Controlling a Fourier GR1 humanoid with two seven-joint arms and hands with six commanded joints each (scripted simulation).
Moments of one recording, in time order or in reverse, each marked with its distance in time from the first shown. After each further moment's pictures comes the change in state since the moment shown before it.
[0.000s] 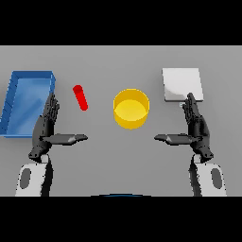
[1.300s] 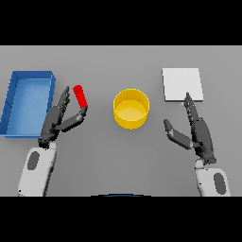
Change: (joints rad) left arm -0.179 0.065 -0.045 0.211 -0.145 -0.026 0.027; right arm 0.053 -0.087 0.088 -0.101 0.168 0.003 -0.103
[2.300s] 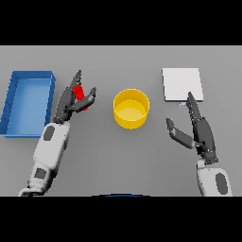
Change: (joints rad) left arm -0.347 -0.051 0.127 0.496 0.016 0.058 -0.220; right arm -0.001 -0.004 -0.012 -0.010 -0.010 -0.002 0.022
